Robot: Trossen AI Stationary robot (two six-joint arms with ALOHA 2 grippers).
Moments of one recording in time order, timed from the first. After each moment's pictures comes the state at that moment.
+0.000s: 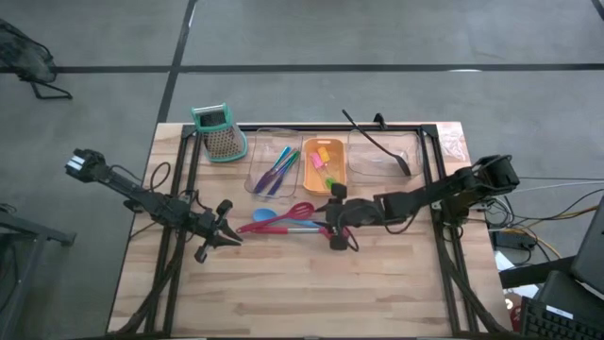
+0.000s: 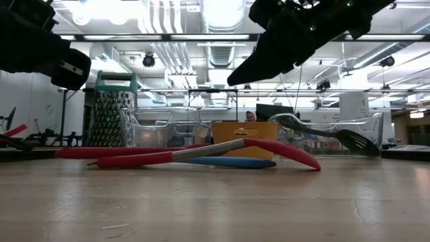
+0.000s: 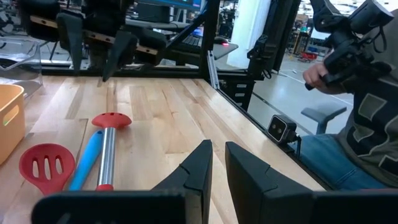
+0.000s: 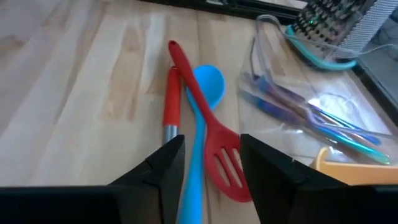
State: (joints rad) left arm -0.44 0.51 0.01 0.47 -0.07 -0.16; right arm 0.18 1.57 0.82 0.22 0.28 0.00
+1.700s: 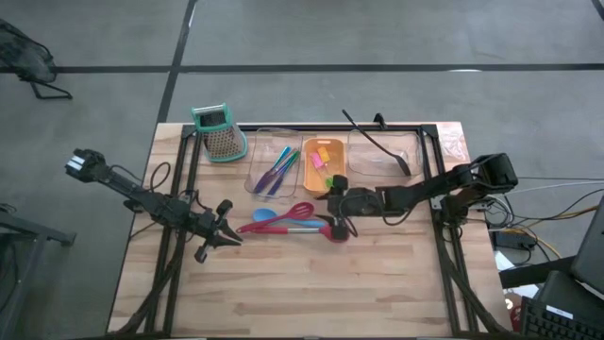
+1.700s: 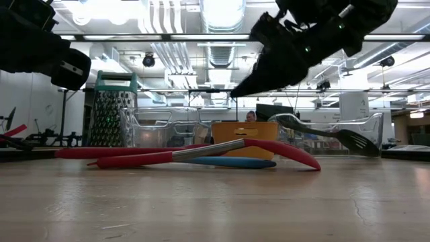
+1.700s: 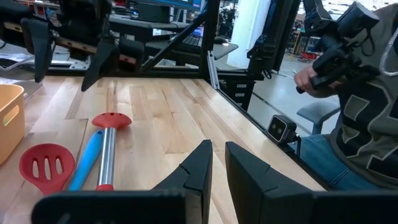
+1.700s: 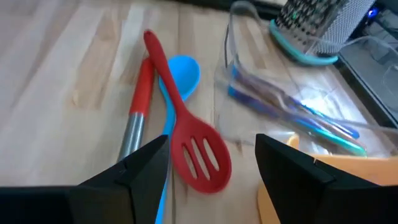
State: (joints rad) left arm -0.44 0.51 0.01 0.47 -0.07 -0.16; right arm 0.08 1.57 0.74 0.33 0.22 -0.09
